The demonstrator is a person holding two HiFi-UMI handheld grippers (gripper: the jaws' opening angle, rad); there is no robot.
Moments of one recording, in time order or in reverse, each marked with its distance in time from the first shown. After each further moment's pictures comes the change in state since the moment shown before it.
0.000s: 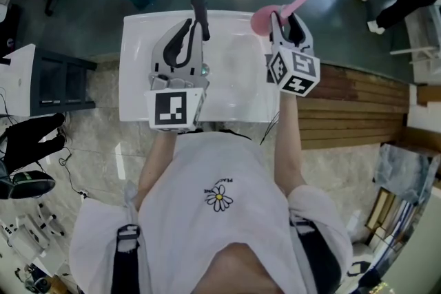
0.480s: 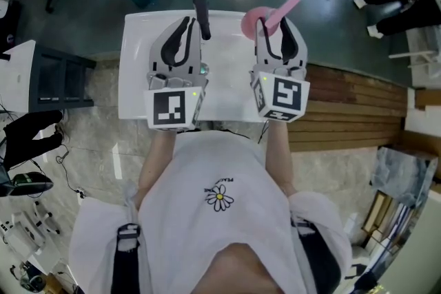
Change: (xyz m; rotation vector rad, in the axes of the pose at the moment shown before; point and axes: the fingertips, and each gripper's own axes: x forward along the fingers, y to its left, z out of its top) left arm -0.004 0.006 0.010 0.004 -0.026 0.034; right arm -0.050 0.070 0.059 -0.147 -0.150 0.039
